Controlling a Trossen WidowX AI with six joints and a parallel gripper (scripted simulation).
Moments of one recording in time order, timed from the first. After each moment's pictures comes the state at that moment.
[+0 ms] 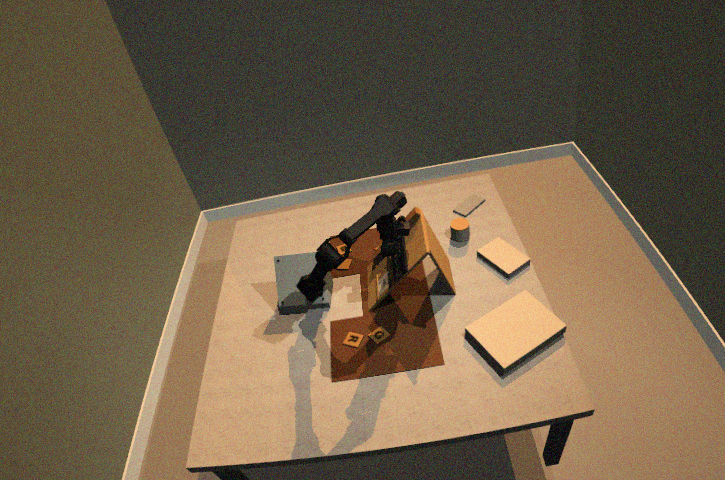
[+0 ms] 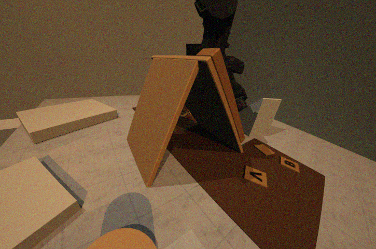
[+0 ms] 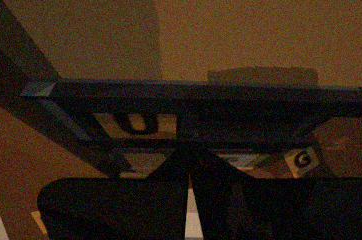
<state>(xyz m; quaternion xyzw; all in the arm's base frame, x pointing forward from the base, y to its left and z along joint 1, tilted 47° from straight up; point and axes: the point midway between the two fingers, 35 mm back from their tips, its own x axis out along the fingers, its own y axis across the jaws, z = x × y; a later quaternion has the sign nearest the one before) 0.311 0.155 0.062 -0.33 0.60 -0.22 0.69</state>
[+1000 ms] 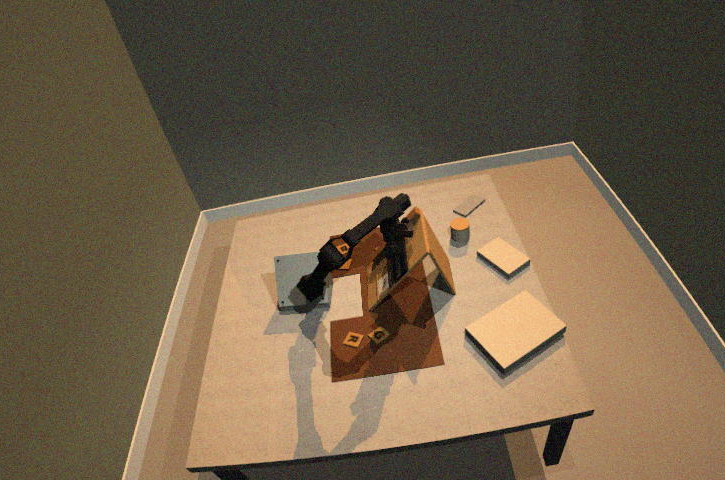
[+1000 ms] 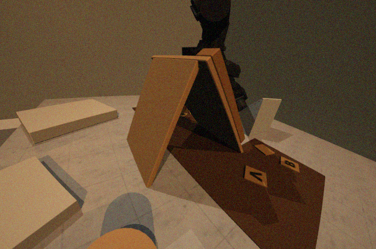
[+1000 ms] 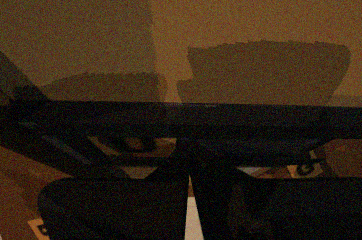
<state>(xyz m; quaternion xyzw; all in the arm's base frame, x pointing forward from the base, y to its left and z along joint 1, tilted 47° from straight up) 0.323 0.149 0.055 -0.33 0.60 -0.22 0.69</state>
